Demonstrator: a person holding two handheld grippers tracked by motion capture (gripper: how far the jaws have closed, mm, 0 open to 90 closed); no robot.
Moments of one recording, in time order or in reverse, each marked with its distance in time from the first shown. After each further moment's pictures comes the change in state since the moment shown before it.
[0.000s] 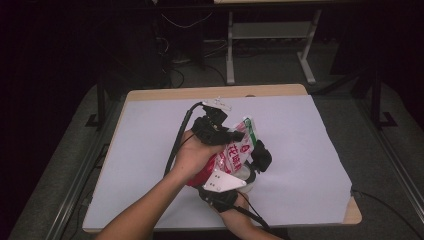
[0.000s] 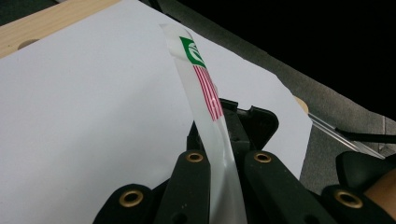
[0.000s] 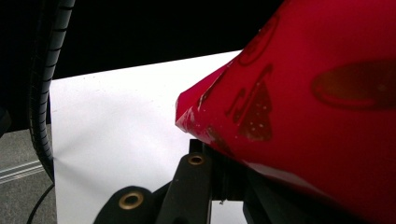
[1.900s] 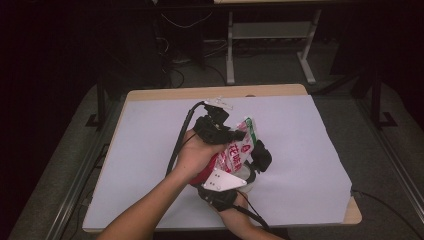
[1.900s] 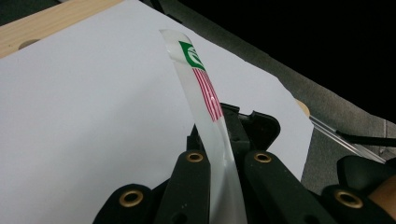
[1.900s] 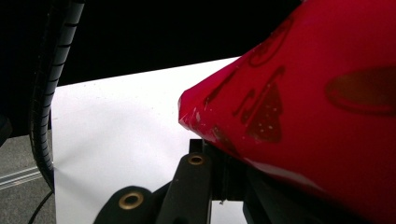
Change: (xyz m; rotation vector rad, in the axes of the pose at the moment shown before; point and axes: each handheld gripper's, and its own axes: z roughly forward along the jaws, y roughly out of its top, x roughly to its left) left arm 0.000 0.002 0.003 0.000 0.007 -0.010; right arm -0.001 0.003 0.000 -0.022 0.000 0.000
